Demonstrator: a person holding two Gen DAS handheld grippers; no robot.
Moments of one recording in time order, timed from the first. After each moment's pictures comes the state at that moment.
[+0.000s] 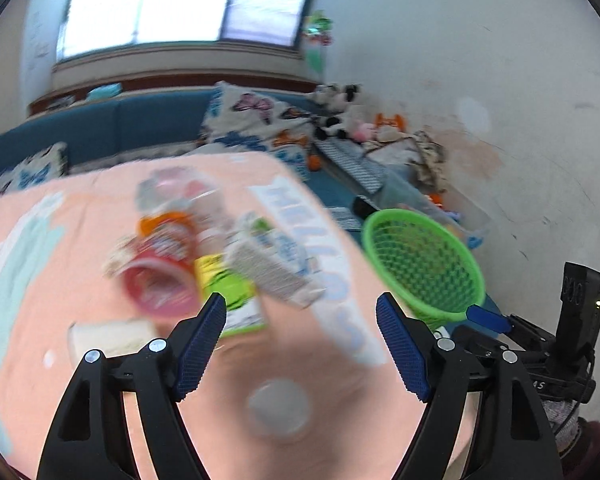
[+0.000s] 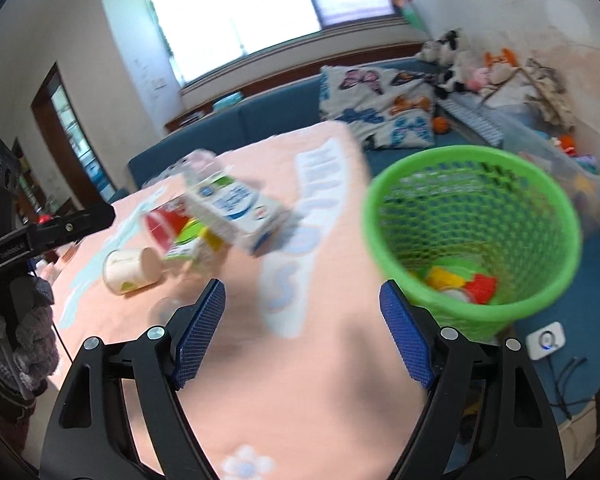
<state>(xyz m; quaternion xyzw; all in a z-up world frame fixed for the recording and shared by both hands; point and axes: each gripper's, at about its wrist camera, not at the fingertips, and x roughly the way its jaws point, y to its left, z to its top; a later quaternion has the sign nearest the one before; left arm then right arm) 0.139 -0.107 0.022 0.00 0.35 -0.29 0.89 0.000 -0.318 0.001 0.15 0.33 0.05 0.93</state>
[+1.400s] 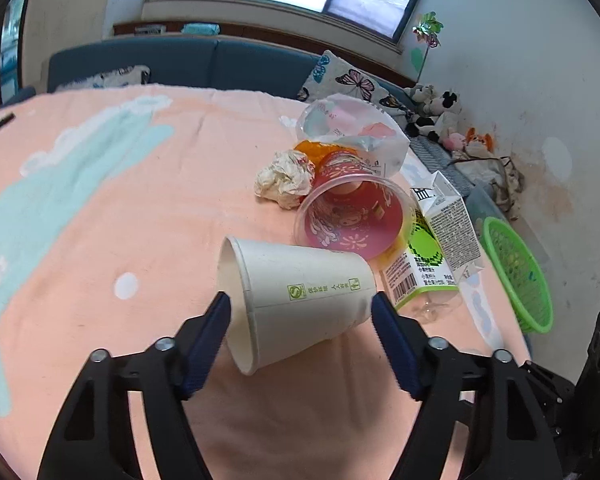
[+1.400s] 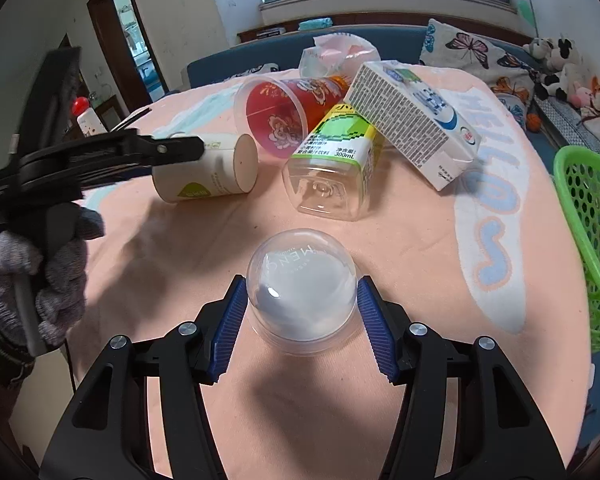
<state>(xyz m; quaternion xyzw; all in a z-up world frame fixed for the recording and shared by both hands) 0.188 0.014 -0.060 -0.09 0.41 -0.19 0.89 0.053 -0.170 -0.054 0.04 0.41 0.16 0.90</state>
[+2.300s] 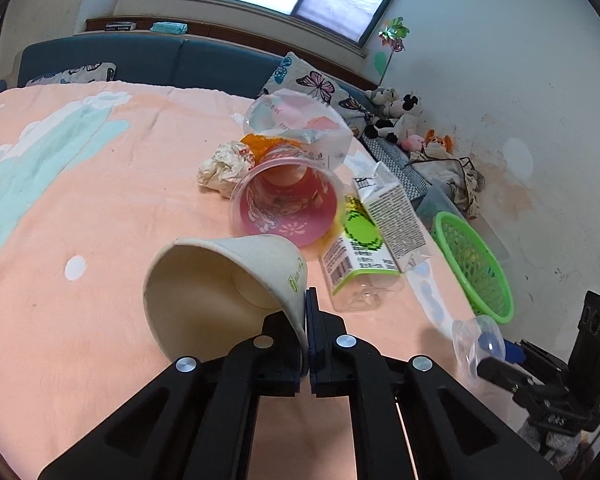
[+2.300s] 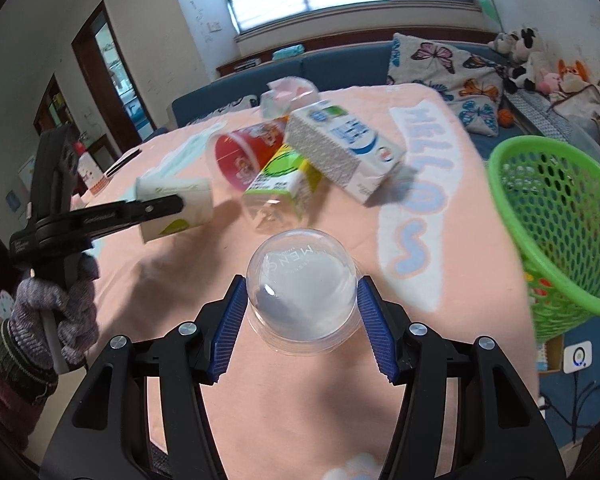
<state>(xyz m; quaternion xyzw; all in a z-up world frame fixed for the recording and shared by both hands) 0.163 -0.003 -0.053 -0.11 0.39 -0.25 0.88 0.022 -0.229 -0.020 0.09 0.38 0.13 0.91</state>
